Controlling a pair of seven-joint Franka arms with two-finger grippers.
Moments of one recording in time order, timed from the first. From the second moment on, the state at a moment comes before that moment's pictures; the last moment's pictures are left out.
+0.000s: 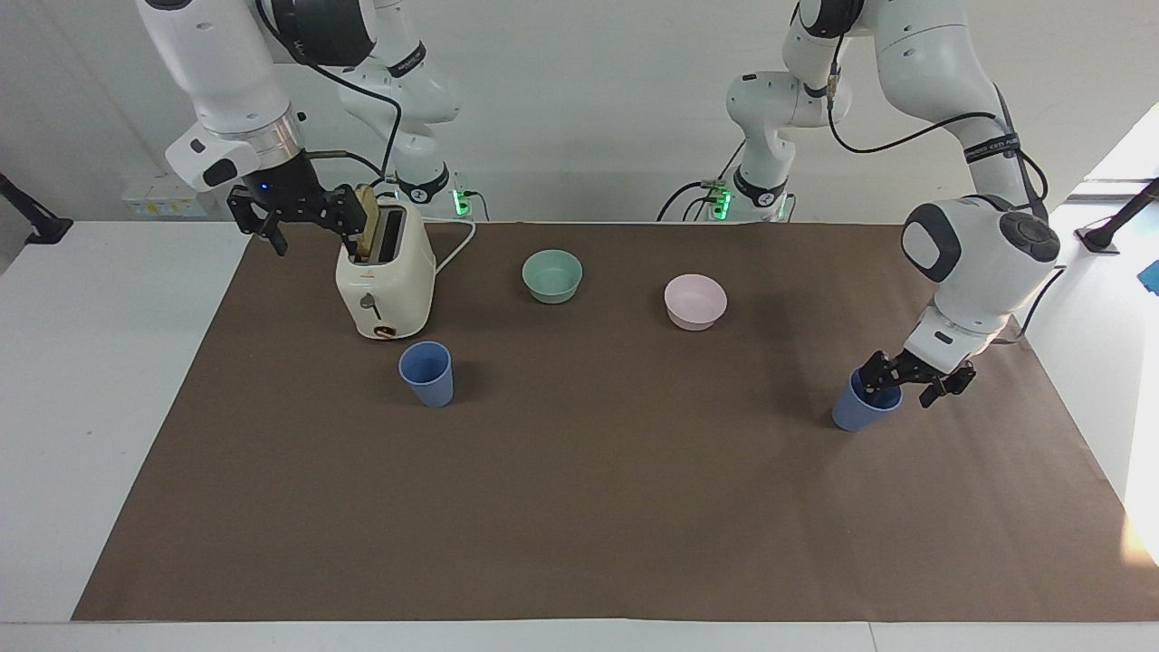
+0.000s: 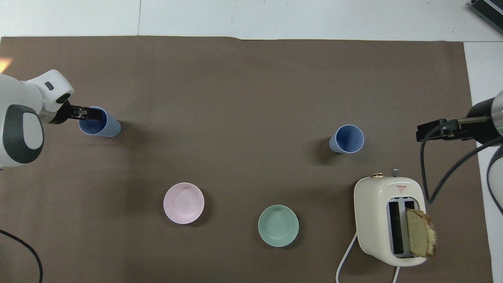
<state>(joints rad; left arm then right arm) -0.09 0.27 0.14 -1.92 -0.12 2.31 0.26 -0.11 -0.04 0.13 -1.66 -0.01 1.62 0.02</state>
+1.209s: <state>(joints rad) -0.21 0.19 0.11 -1.92 -0.13 2.30 0.10 -0.11 -0.04 0.13 -1.66 -0.01 1.62 0.02</state>
